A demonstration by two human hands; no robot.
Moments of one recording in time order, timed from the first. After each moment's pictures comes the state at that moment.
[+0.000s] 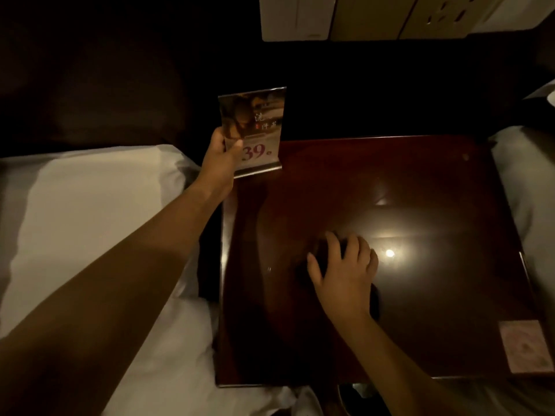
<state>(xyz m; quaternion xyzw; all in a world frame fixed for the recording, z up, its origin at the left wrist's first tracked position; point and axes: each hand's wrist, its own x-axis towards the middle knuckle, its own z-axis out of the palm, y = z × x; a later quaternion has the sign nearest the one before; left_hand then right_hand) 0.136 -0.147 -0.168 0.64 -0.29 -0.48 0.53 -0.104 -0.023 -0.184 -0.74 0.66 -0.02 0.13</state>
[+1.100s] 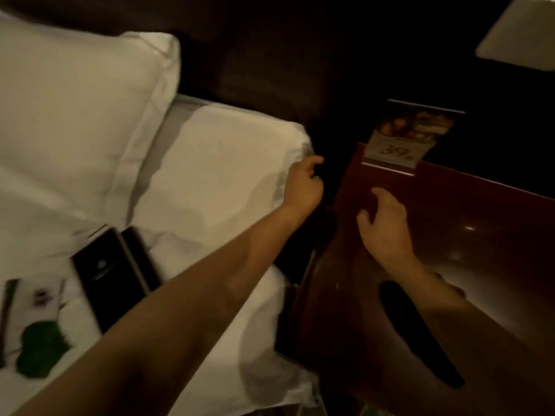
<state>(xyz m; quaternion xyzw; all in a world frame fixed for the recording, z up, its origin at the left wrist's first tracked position) 0.170 -0.042 -0.148 0.81 -0.26 -0.30 0.42 0.020 -0.080 -0.155 -0.78 0.49 -0.10 0.37</state>
